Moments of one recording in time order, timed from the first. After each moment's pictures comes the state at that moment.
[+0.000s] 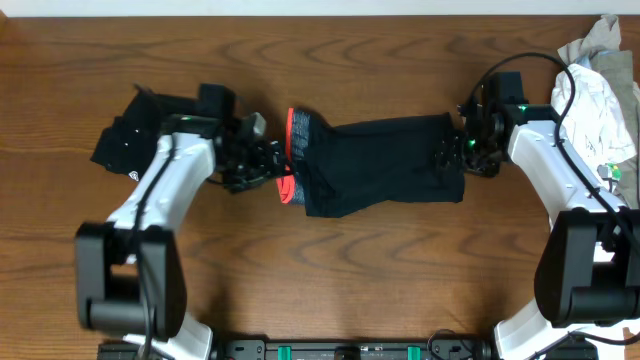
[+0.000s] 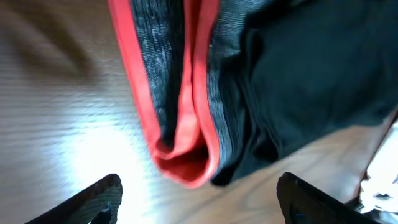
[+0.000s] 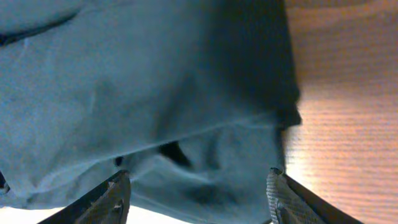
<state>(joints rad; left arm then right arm) -0.13 1.77 1.18 -0.83 0.51 -0.32 0.02 1.79 1.25 -0.85 -0.25 0.22</state>
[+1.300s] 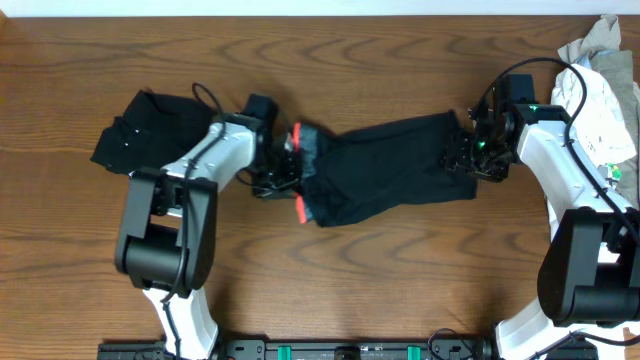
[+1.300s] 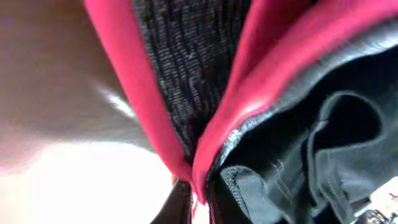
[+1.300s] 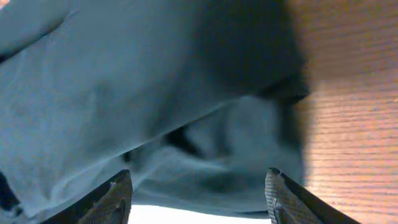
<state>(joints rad) -0.23 1.97 1.25 -0.87 0.50 -0.38 -0.02 1.79 1.25 -0.88 -0.25 0.22</state>
